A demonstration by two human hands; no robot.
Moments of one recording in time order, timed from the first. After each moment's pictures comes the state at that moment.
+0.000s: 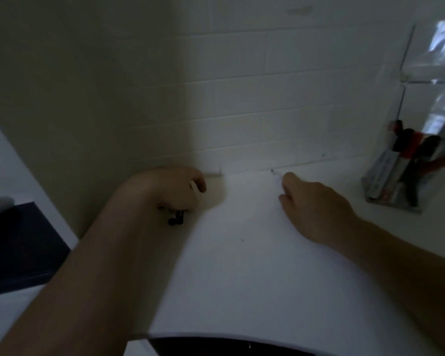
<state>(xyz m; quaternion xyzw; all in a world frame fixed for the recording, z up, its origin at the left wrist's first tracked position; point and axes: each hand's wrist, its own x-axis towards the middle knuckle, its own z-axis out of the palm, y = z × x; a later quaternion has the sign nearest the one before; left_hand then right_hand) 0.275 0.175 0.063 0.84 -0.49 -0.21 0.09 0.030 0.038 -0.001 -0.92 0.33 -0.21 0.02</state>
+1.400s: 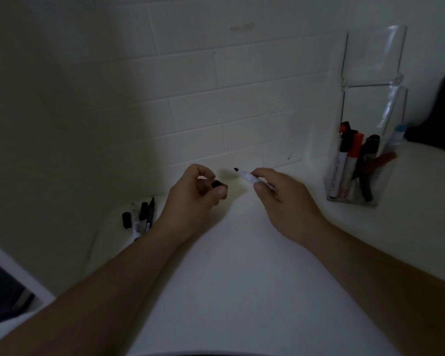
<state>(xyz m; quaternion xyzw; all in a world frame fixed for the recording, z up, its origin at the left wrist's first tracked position) 0.202 0.123 0.006 0.64 -0.52 -0.16 0.54 0.016 0.015 -0.012 -0.84 0.29 -0.38 0.25</state>
